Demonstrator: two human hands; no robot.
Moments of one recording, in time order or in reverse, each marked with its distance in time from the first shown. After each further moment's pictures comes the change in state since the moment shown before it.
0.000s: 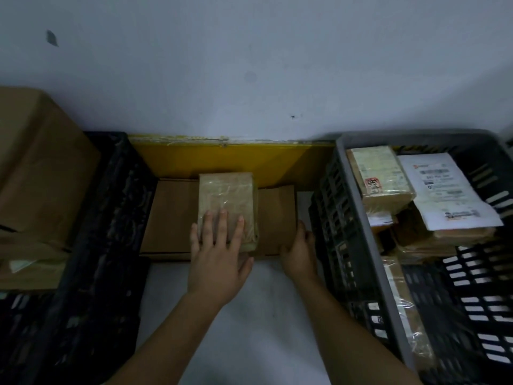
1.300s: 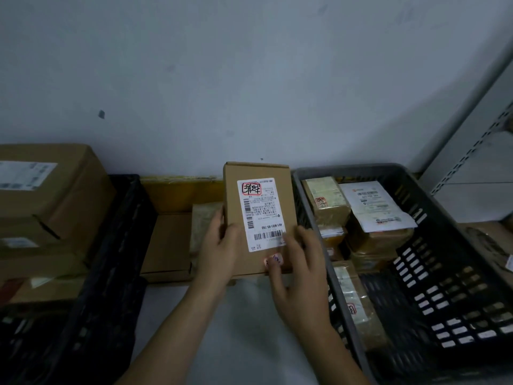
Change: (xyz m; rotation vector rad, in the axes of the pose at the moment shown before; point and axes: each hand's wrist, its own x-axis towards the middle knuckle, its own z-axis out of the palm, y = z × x) left_hand -0.028 0.066 -0.170 -1.508 0.151 -0.384; right_hand -0.186 -0.048 -0.140 0.158 0.520 -0.666
